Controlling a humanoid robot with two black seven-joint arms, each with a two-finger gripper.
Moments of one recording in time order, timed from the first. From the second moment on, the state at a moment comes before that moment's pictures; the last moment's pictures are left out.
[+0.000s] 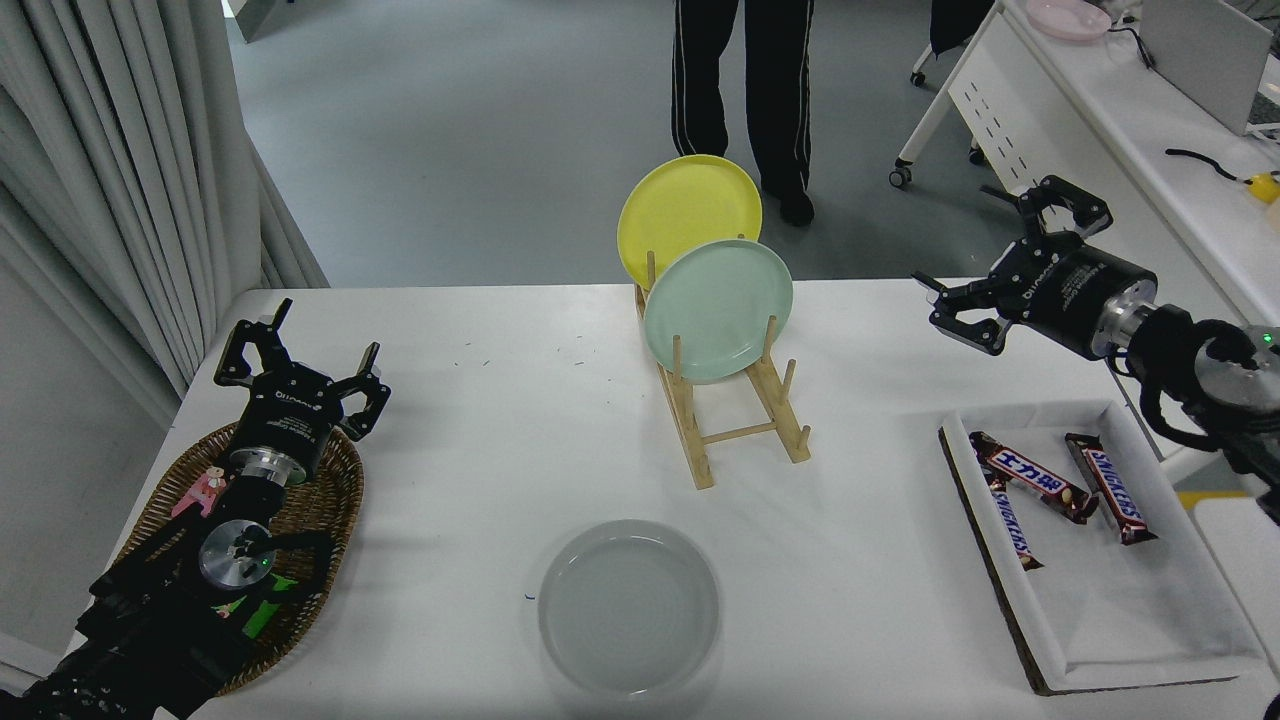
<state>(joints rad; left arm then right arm) -0.50 0.25 -1.08 -0.52 0.11 -0.57 -0.44 0.69 -0.64 0.80 1.10 0.29 0.10 -0.14</state>
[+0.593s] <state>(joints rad) -0.50 0.25 -1.08 -0.52 0.11 -0.57 -0.44 0.36 -0.40 1.20 1.01 -0.17 0.26 -0.11</state>
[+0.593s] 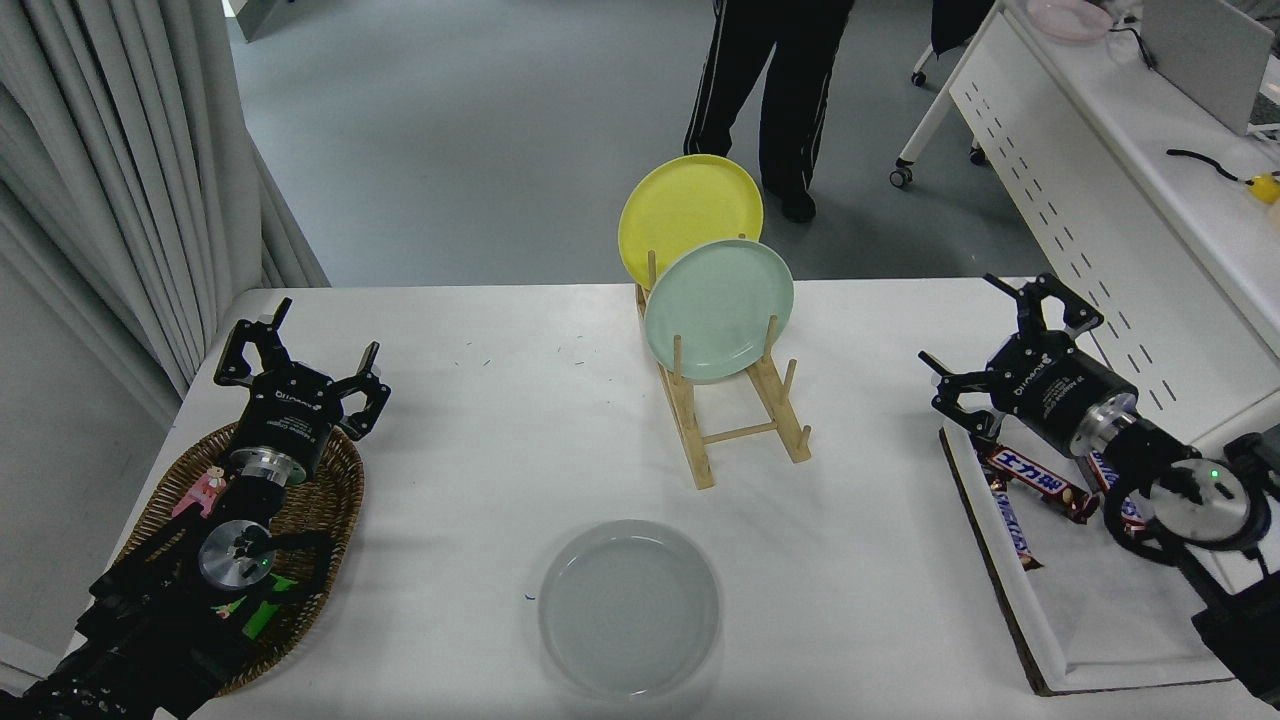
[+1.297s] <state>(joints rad) -0.50 0.25 -1.08 -0.52 0.11 -0.57 -0.44 0.29 -0.24 1.33 0.87 -0.24 0.39 0.05</state>
